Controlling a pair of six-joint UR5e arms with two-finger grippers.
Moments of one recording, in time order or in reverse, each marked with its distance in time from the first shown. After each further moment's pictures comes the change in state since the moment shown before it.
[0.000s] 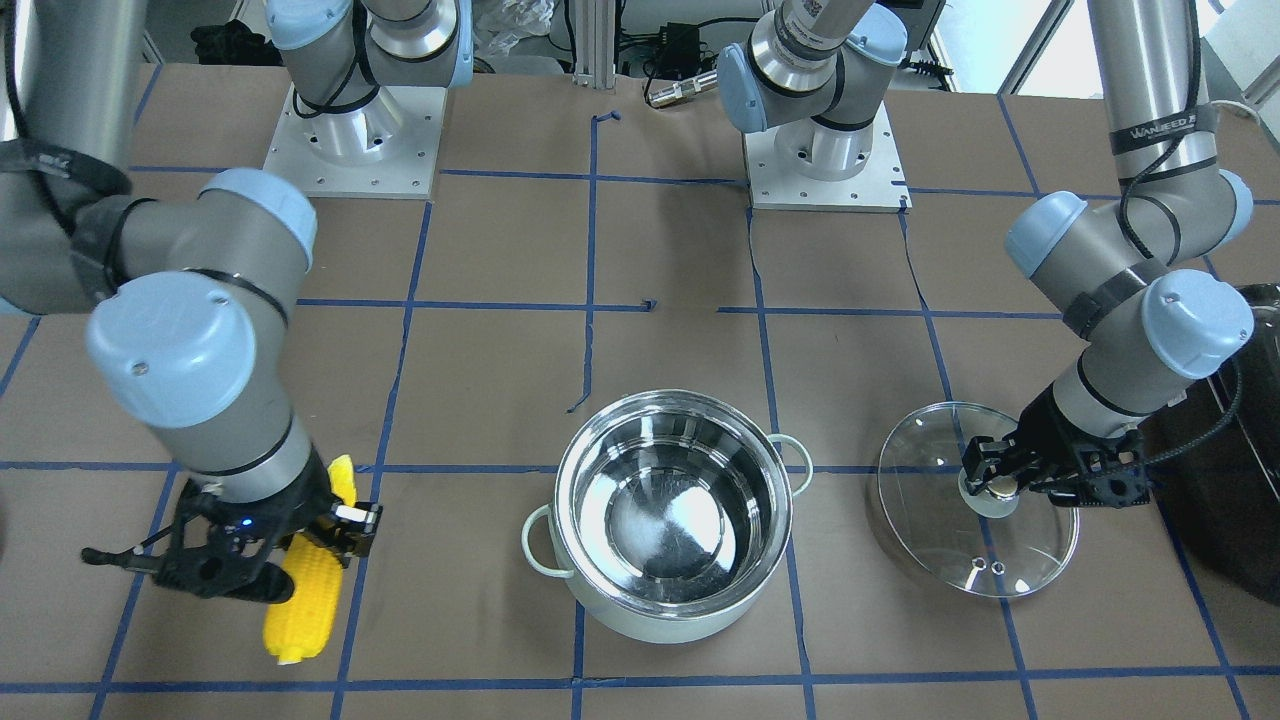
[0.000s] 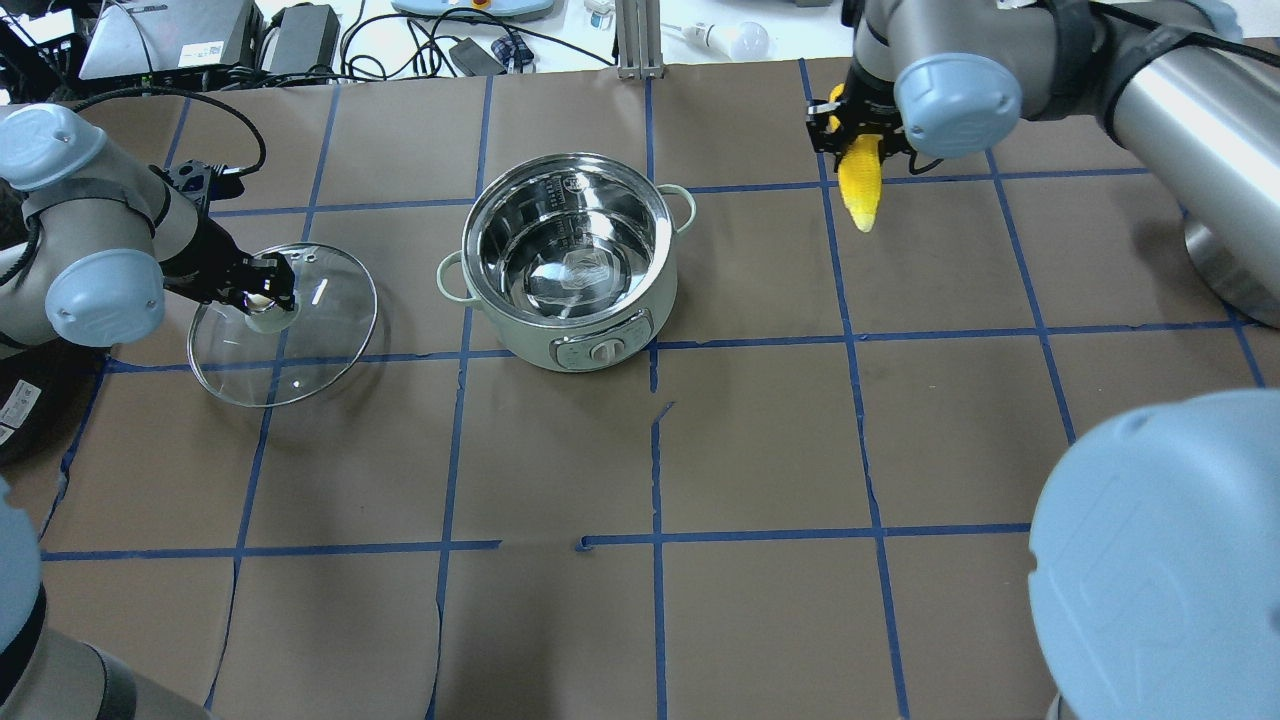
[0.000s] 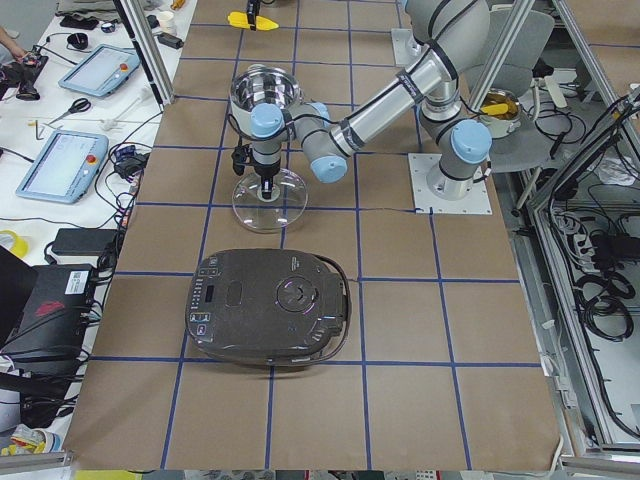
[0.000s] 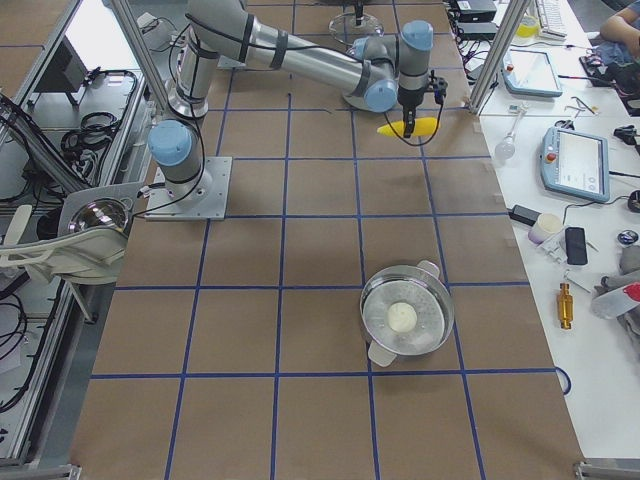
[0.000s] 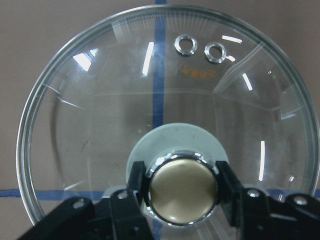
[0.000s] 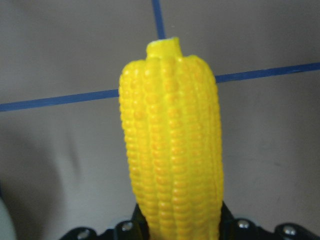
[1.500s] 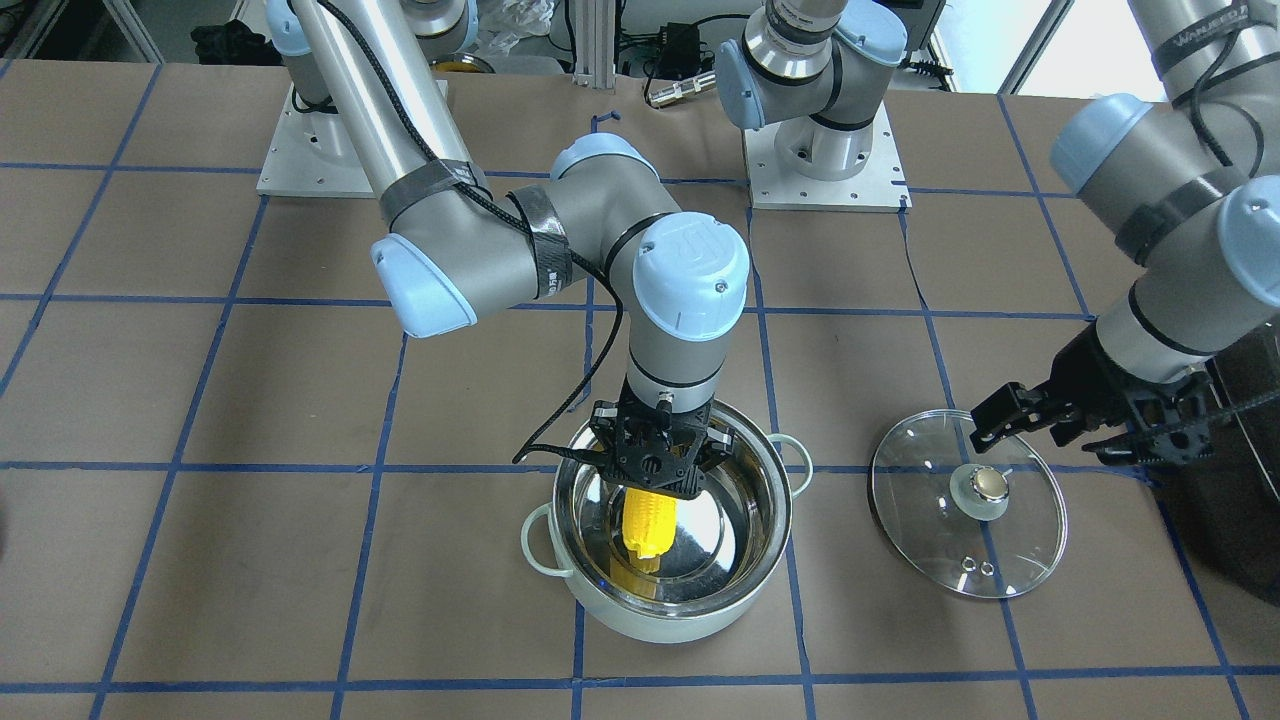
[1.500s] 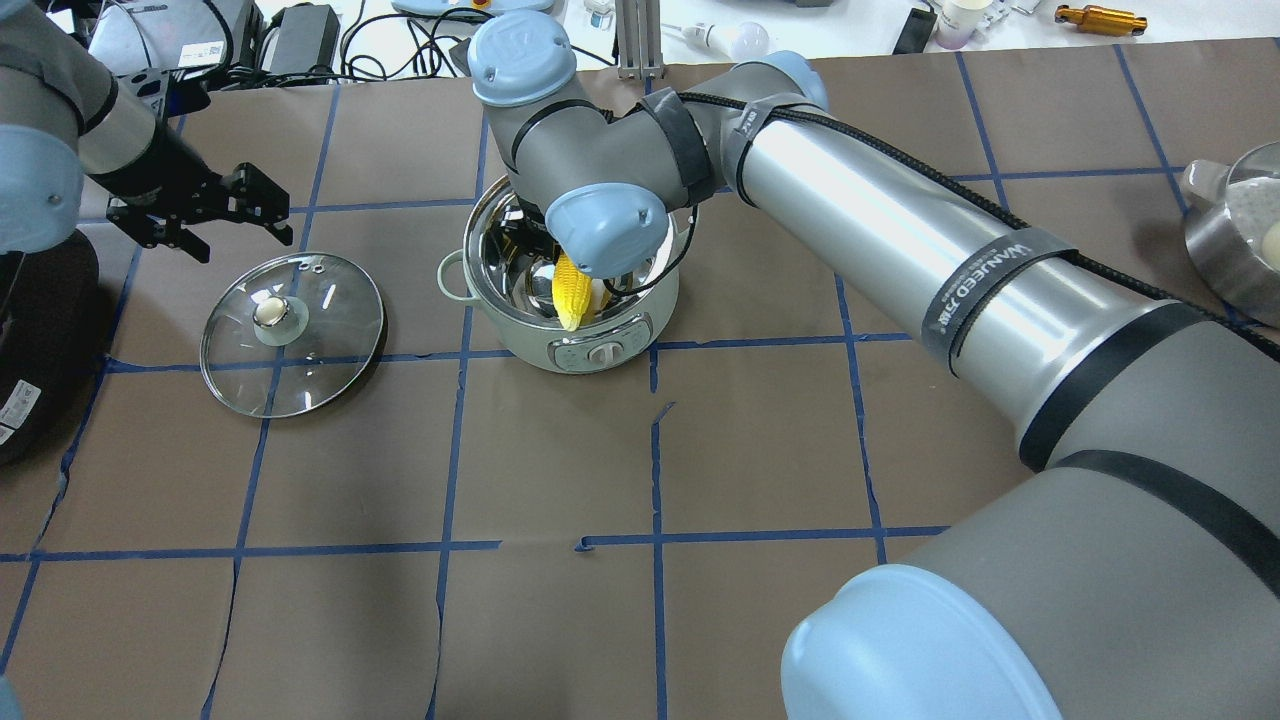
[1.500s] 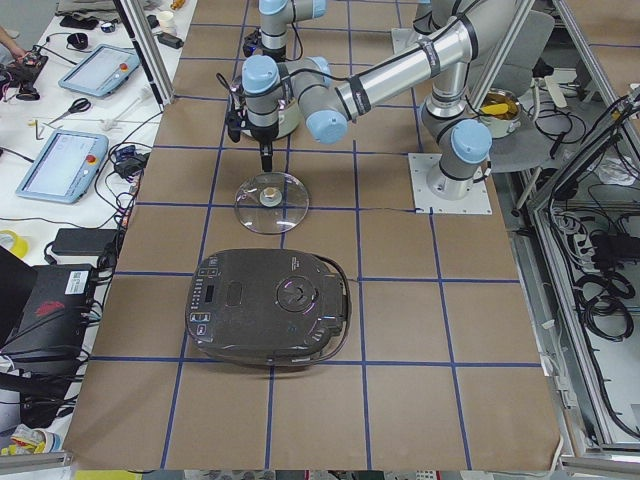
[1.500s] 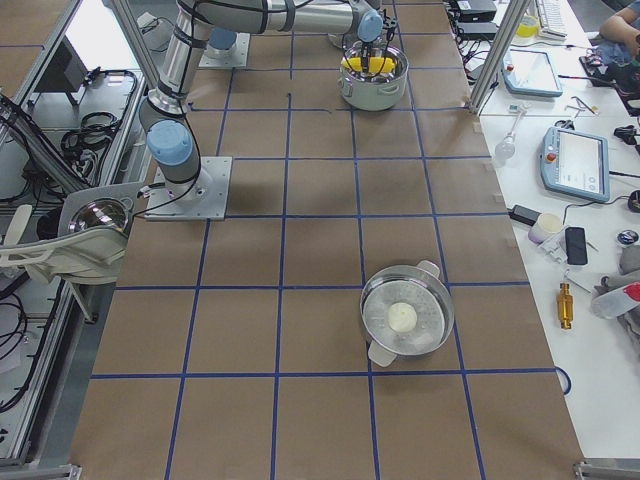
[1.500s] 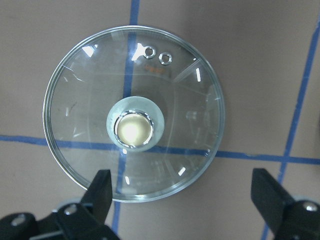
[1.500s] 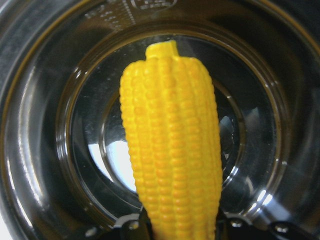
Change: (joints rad) left arm -0.137 0.195 0.210 -0.438 -0.004 -0.252; right arm 0.404 0.169 -0.127 0.012 0.039 0.480
